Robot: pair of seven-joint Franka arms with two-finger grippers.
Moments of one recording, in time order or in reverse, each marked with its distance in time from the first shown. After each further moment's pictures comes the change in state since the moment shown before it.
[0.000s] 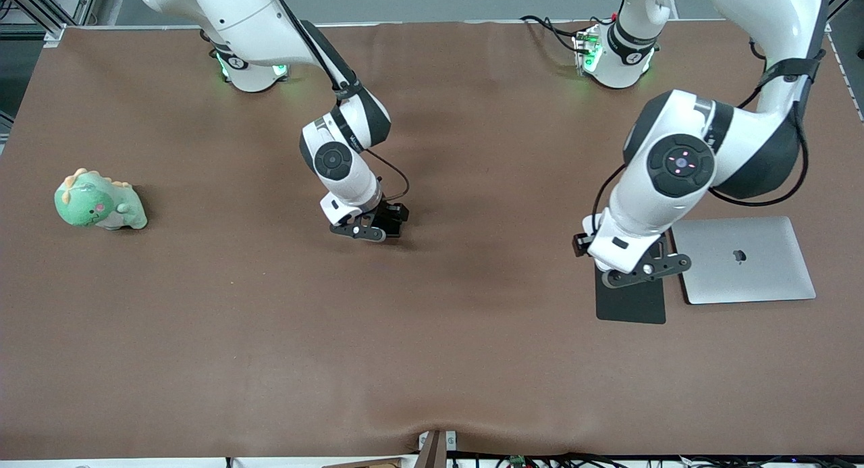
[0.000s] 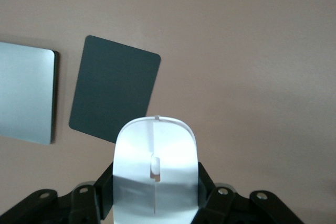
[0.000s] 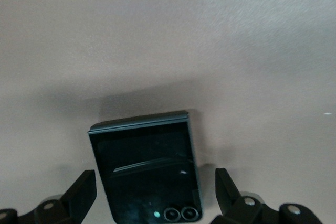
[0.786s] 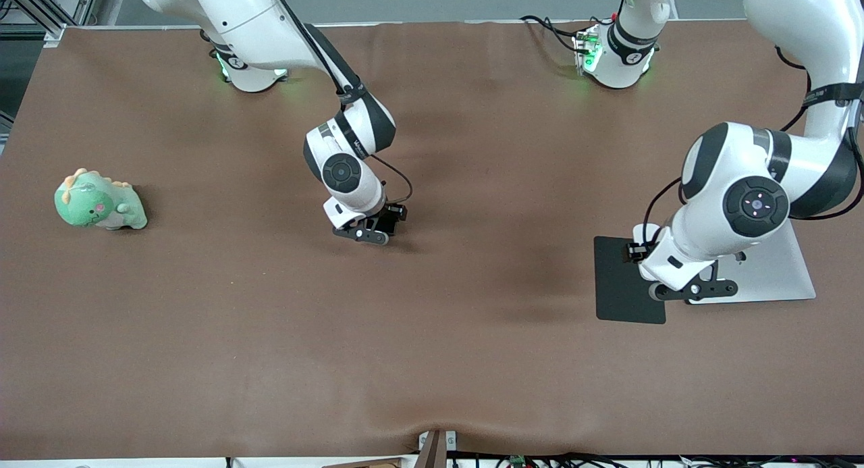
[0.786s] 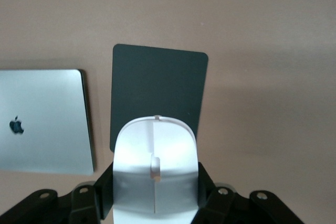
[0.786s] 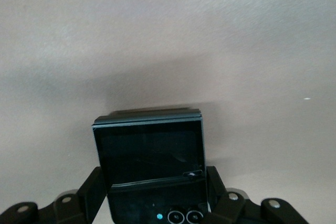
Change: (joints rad) left arm 0.173 0.018 0.003 -0.120 -0.002 0.101 0.316; right arm -0.007 0.007 -0.023 0.083 0.000 -0.205 0.009
